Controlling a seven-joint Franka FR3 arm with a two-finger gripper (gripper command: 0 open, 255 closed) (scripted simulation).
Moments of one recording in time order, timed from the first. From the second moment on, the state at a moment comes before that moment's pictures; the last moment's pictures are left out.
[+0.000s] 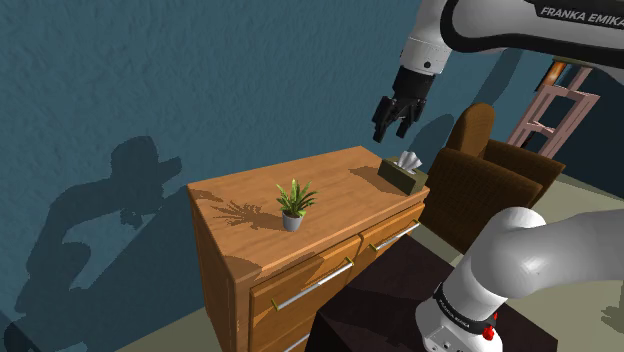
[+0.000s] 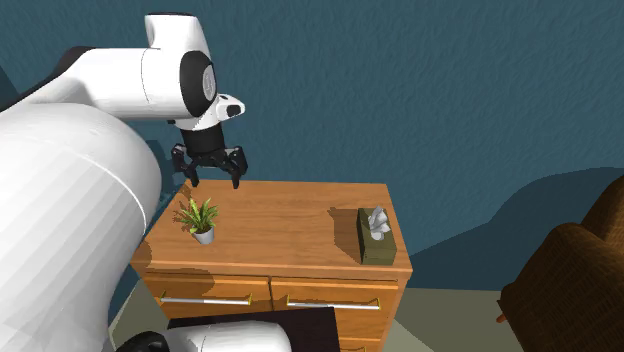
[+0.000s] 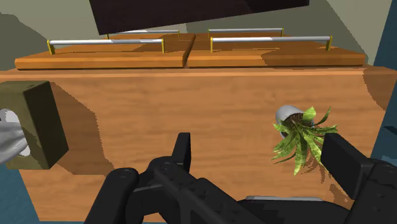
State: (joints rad) arm 0.02 -0.78 0.05 -2.33 0.06 1.62 0.16
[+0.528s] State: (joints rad) arm -0.03 -0.77 -0.11 -2.39 0.02 1.73 0.03
